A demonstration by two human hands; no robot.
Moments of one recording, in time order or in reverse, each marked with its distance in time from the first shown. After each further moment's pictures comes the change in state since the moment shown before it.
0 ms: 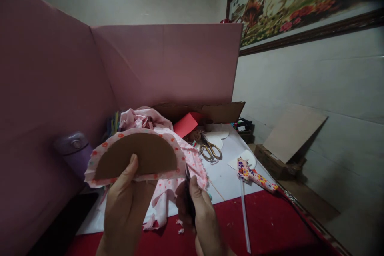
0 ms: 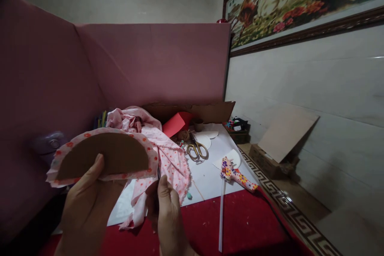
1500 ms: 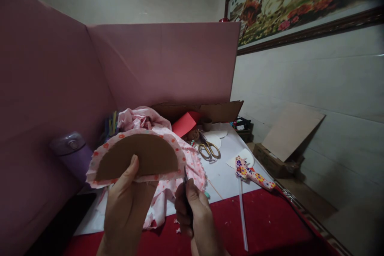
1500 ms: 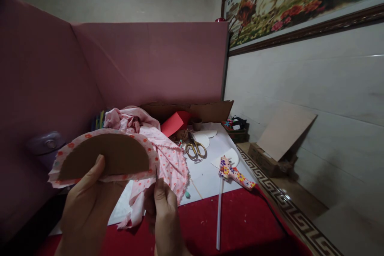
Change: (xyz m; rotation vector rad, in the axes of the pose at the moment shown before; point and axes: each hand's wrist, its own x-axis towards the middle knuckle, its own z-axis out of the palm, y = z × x) left_hand -0.004 -0.007 0.005 0.002 0.025 0.025; right_hand -0.006 -0.005 0.000 0.089 -0.088 0.049
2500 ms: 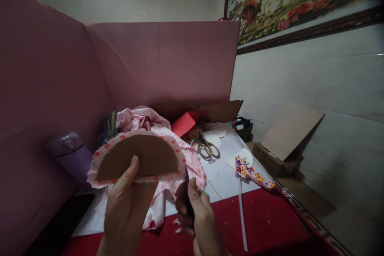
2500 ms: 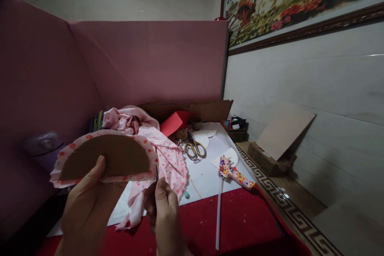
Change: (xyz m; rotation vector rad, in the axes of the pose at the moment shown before) left_hand 0.004 -0.001 -0.004 -0.002 -0.005 -0.044; right_hand 0.003 -0.002 -0.003 -0.036 -0.002 -0.047
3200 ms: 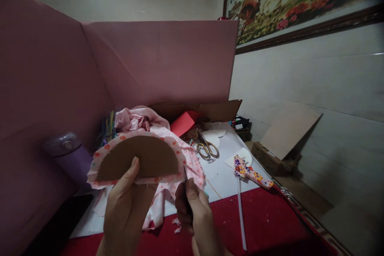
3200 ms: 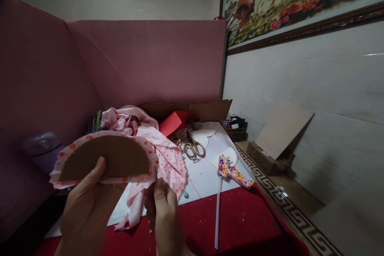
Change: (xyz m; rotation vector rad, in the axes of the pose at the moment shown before) left_hand -0.002 -0.003 -0.001 0.003 0.013 -0.015; right_hand 0.001 0.004 -0.003 -0.001 0.006 -0.005
